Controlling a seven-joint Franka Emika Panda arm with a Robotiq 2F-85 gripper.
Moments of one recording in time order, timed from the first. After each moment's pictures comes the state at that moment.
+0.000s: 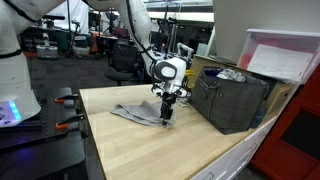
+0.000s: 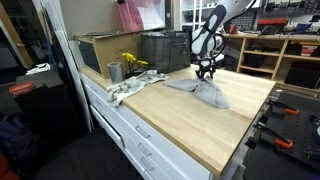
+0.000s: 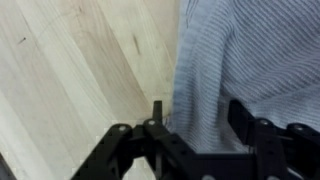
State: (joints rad) arm -0.10 0.82 -0.26 -1.72 -0.03 2.39 0.22
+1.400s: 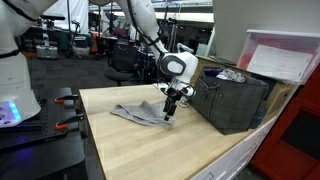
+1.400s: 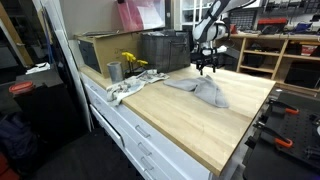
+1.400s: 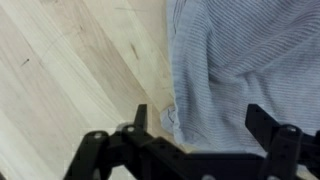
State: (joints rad) arm -0.24 0.76 -0.18 -1.66 0.11 2.24 0.16
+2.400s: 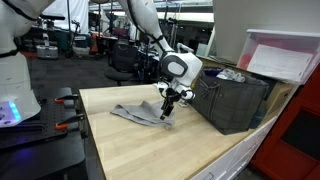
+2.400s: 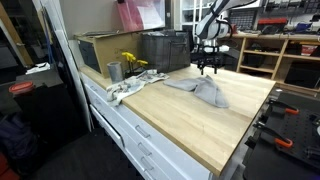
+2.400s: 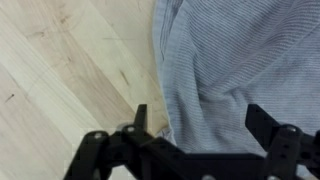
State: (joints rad) arm -0.31 0.75 -0.14 -1.66 0.22 2.15 0.12
